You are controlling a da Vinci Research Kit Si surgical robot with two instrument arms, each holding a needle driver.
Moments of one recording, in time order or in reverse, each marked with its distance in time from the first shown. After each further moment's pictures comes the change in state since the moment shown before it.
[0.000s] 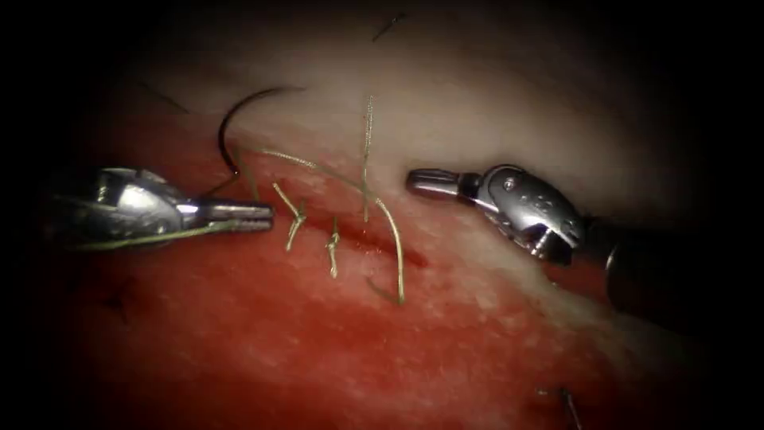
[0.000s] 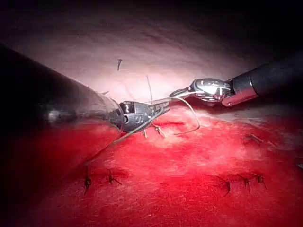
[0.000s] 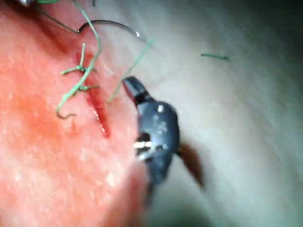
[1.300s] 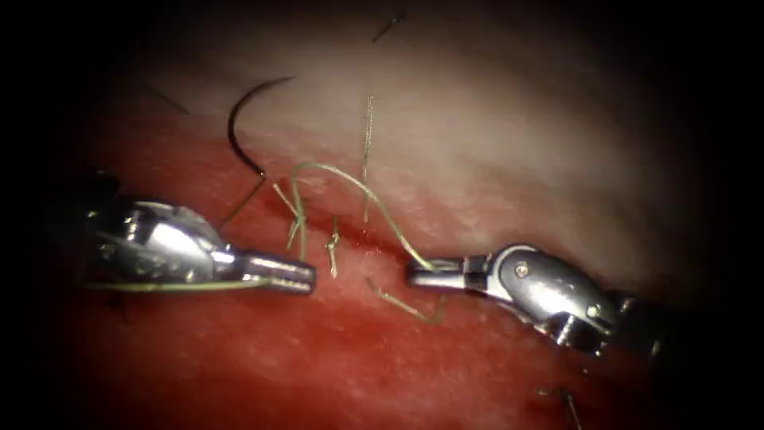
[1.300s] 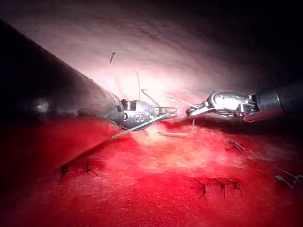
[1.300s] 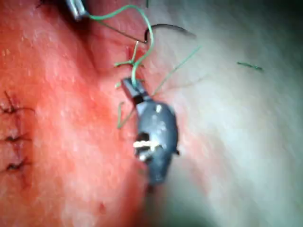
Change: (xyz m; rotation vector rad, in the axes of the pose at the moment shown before) right arm 0.007 -0.009 -0.007 0.109 -0.020 0.039; left arm 0.003 0.000 0.002 -0.044 0.060 -0.130
